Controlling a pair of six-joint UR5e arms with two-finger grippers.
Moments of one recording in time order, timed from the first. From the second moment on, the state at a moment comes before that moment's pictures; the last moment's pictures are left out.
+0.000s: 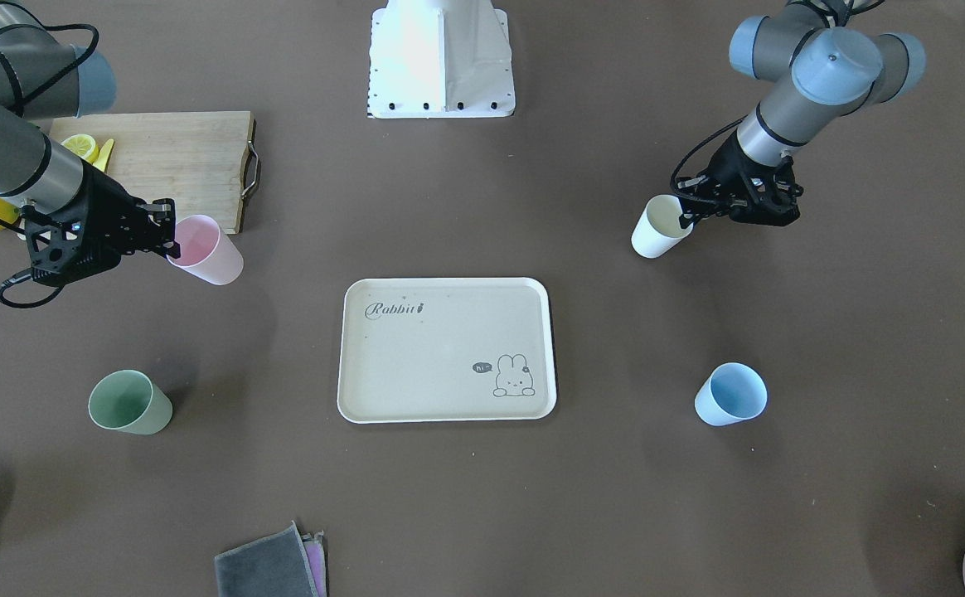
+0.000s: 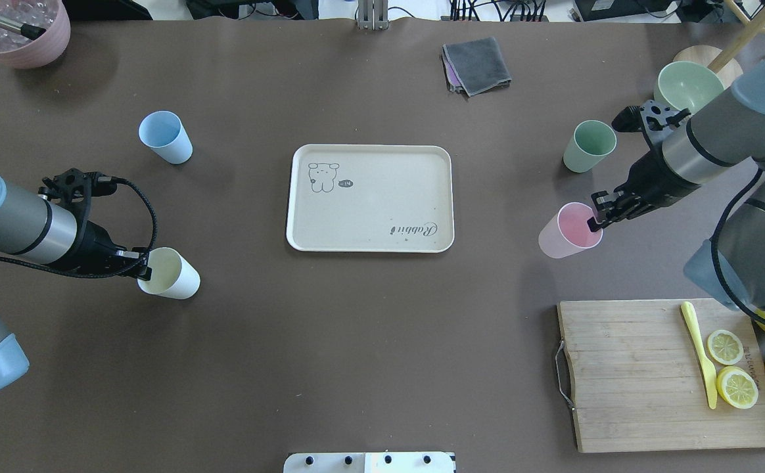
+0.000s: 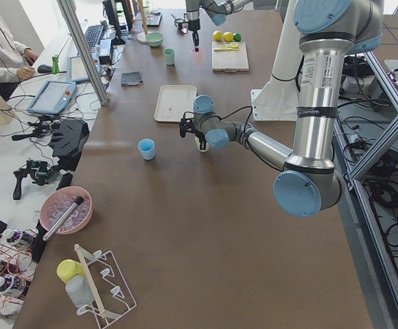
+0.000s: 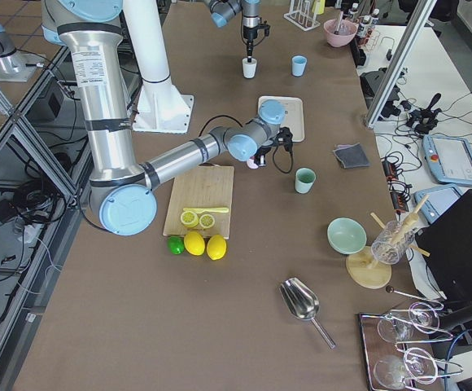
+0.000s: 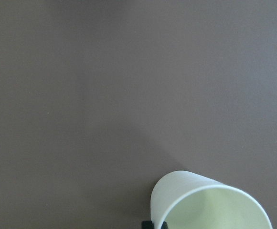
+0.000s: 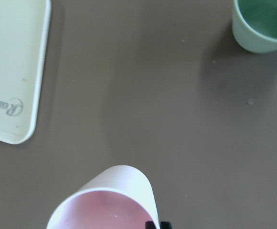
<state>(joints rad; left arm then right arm) -0.72 -1.67 -1.88 -2.02 -2.14 -1.12 0.91 -1.33 1.82 -1.36 2.37 0.74</state>
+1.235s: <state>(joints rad) -0.72 -2.30 -1.46 -1.82 -2.10 -1.17 0.75 -0.97 1.53 -1.28 2.21 1.02</state>
